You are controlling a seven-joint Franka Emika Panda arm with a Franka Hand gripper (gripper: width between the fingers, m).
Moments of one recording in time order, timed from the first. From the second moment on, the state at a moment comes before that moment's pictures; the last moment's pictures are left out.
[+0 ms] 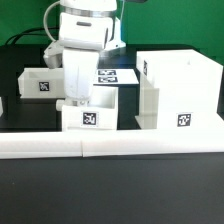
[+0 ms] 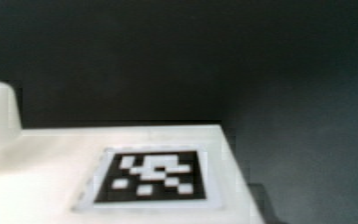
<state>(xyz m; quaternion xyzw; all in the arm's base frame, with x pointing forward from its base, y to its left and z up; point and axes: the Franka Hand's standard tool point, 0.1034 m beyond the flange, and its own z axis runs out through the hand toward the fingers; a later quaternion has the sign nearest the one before) 0.533 -0.053 0.022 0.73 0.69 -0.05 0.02</state>
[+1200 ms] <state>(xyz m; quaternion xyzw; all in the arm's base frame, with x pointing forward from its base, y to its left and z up) 0.535 -0.040 0.016 0.73 0.69 -0.01 0.04</state>
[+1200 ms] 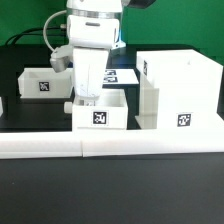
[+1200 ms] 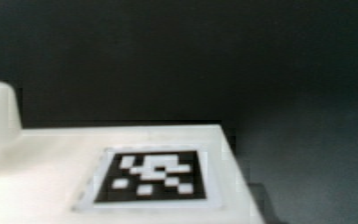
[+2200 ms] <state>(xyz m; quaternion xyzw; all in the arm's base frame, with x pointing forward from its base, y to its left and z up) 0.540 -0.022 0.015 0.71 0.70 -0.03 0.03</state>
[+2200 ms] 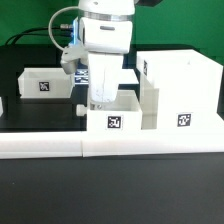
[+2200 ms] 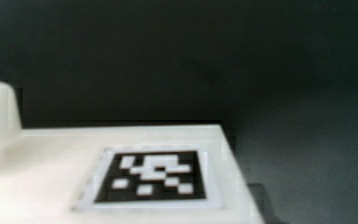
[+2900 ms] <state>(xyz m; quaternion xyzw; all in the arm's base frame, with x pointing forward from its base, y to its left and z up) 0.541 -0.021 0.013 0.71 0.70 -0.03 0.02</state>
